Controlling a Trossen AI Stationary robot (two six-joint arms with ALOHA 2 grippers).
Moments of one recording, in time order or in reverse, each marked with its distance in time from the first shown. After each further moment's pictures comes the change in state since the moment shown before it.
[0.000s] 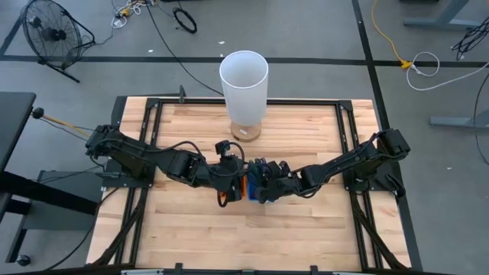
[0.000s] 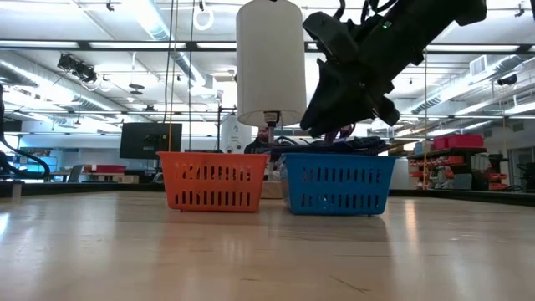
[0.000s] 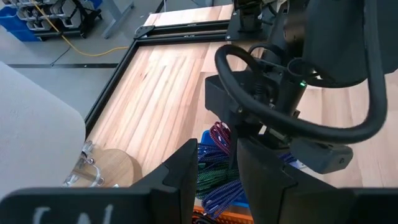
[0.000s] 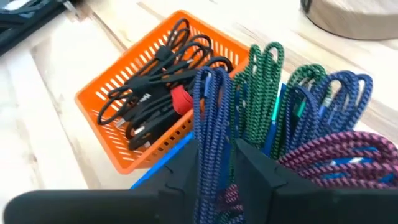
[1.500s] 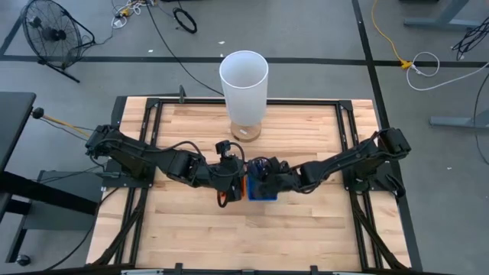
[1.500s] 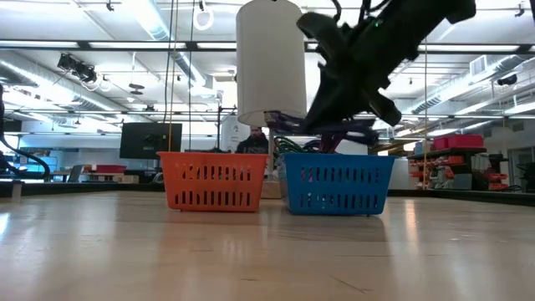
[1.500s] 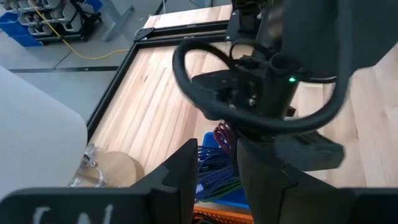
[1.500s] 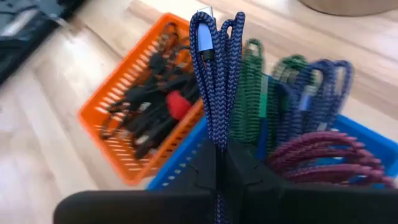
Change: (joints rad) left arm 0.000 0.000 0.000 0.003 -0.001 0.026; right arm -0.038 -0.013 0.024 -0.039 -0.052 0.121
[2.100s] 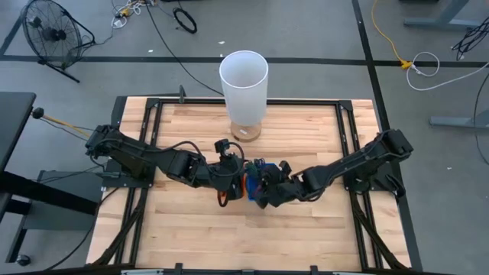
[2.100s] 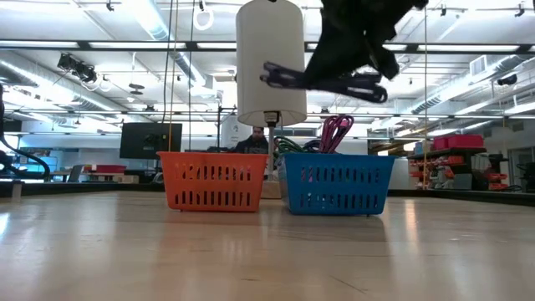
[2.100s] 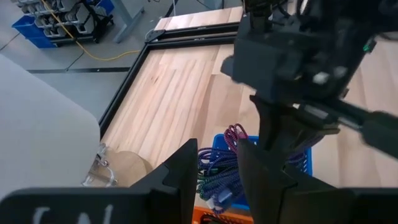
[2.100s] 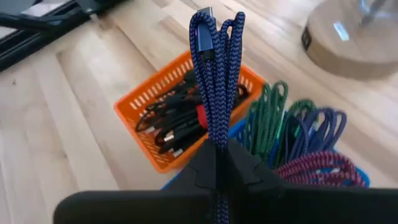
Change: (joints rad) left arm 0.000 0.000 0.000 0.000 -0.043 0.001; right arm 0.101 -0.006 0.178 -0.213 0.128 -0.156
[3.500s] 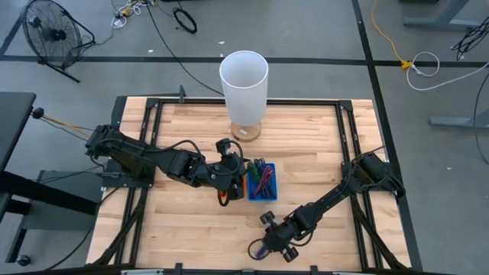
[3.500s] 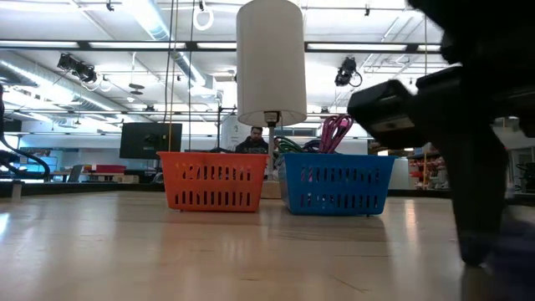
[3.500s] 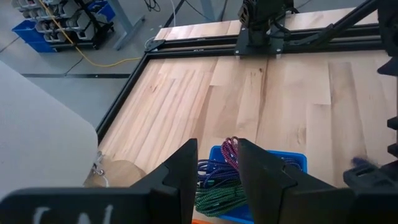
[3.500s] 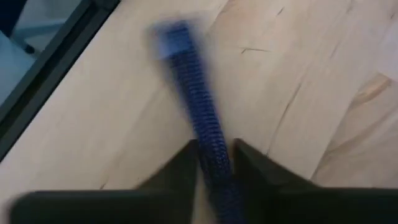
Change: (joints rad) left arm 0.003 0.000 0.000 0.052 0.001 0.004; right arm 0.238 0.352 0.019 0.153 -0.586 -0.822
